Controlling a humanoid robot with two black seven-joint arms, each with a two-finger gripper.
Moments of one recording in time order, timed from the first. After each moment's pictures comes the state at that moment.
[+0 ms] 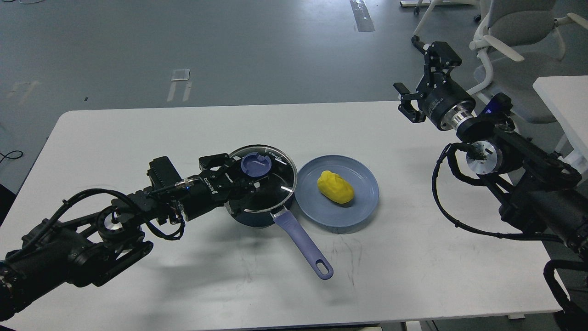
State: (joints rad) left arm -0.66 0.37 -0.36 -0.91 2.11 0.45 -0.49; right arm 0.79 -0.36 0.72 0.82 -0.27 0.15 0.22
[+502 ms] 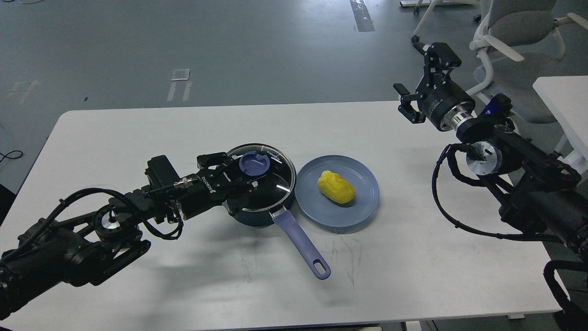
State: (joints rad) left arm -0.66 0.38 -0.37 -0.93 2.10 0.47 -0.49; right arm 0.78 -0.36 0.72 0.82 -0.27 0.15 0.22
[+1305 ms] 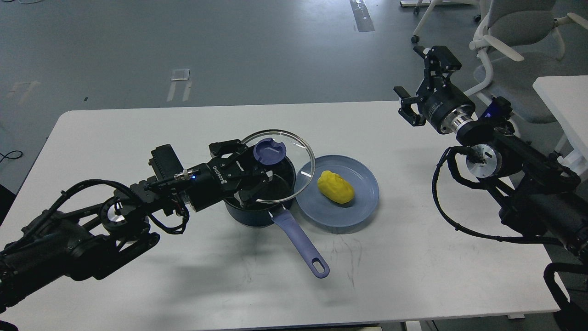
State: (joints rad) left arm -0.71 0.41 -0.37 -1.07 2.05 0.48 -0.49; right arm 0.77 -0.36 0.72 0.82 -0.27 0.15 0.22
